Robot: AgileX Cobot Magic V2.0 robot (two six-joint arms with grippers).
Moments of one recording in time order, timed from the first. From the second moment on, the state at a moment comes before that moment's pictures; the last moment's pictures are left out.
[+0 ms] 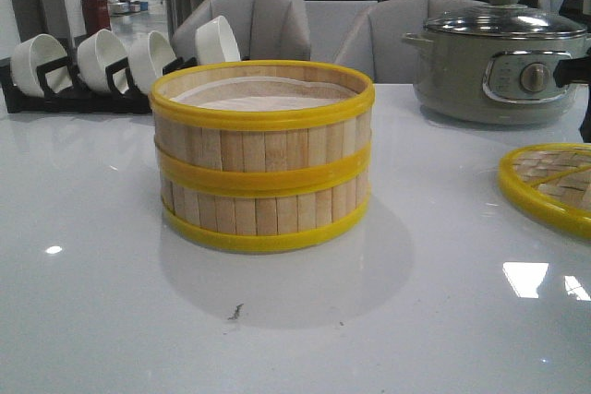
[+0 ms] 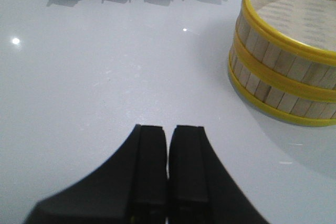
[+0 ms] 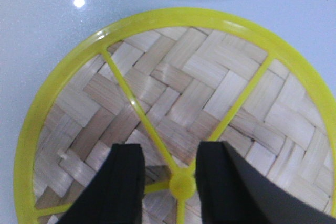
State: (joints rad) left arm -0.24 0.55 -0.45 0.14 0.45 -0.19; right arm -0.15 1.89 -1.34 0.05 0.54 0.02
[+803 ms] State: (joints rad) left arm -0.24 0.55 -0.45 0.14 0.45 -0.19; right arm -0.15 1.94 -1.37 0.05 0.62 0.02
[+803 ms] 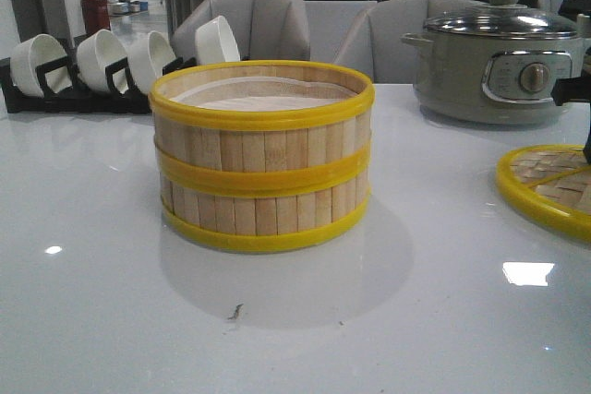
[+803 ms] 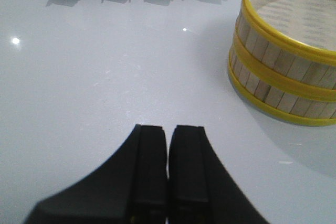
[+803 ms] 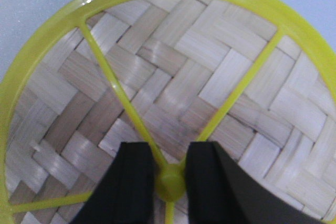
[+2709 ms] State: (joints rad) left arm -0.24 0.55 -0.45 0.14 0.44 -0.19; right arm 0.45 2.01 -2.14 0.13 1.03 0.02
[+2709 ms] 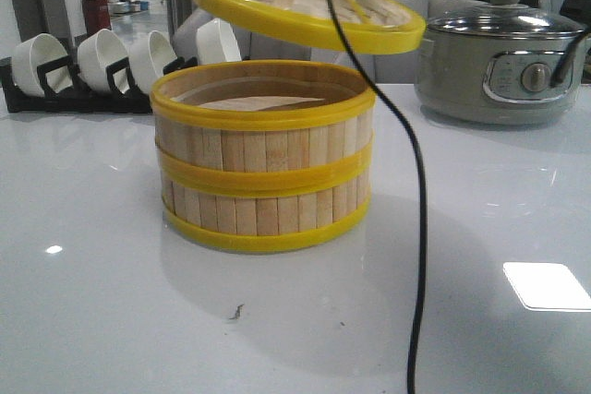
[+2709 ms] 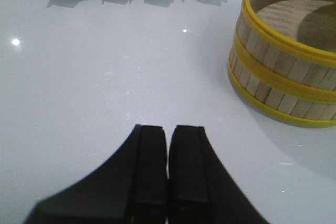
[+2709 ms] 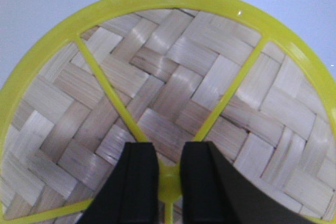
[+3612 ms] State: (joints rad) left arm -0.24 0.55 -0.45 0.14 0.44 -0.19; right arm 0.50 2.14 -2.18 0.15 1.06 -0.01
